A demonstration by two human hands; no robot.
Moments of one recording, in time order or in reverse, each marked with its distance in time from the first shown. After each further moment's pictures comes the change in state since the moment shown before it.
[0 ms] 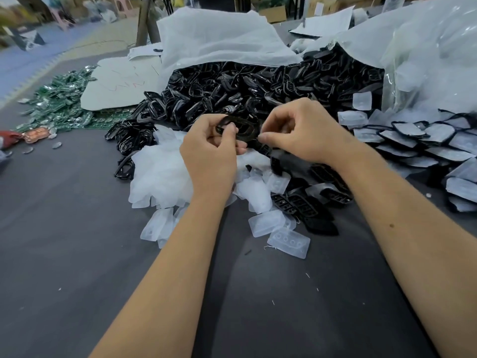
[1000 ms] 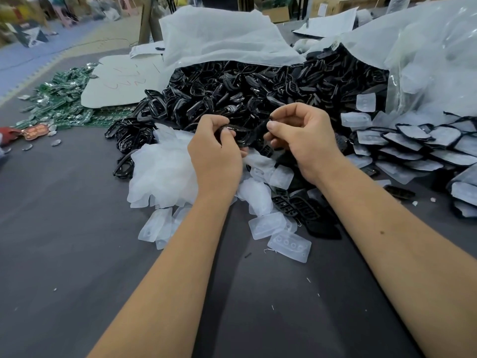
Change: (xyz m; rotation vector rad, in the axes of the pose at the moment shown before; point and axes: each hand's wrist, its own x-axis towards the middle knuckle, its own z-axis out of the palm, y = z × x) left_hand 0.004 -0.008 0.007 0.099 0.003 -0.041; right_hand -0.003 0.005 0.039 0.817 0.354 0.251
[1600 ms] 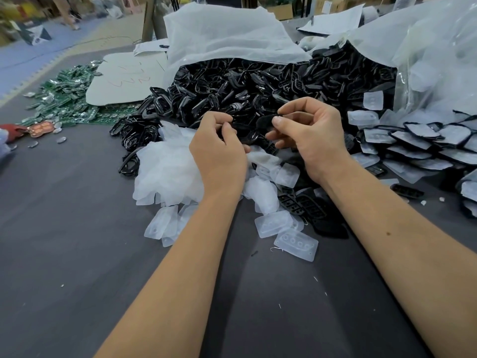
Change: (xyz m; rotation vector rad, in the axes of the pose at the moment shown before) left_hand -0.002 0.002 -0.001 0.033 0.089 0.022; right_hand -0.007 -0.004 0.003 0.049 0.007 -0.027
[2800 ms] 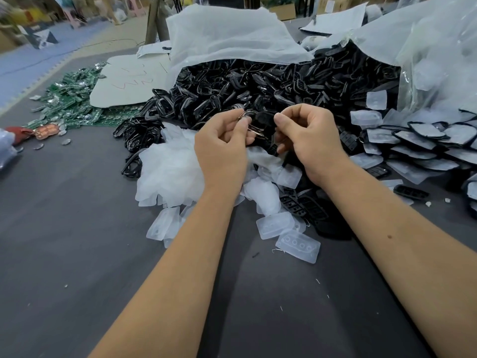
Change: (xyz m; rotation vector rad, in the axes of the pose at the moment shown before) left_hand 0.004 0.000 0.002 -0.226 -0.090 -0.020; right_hand 0.004 0.006 0.002 -0.170 0.000 0.008
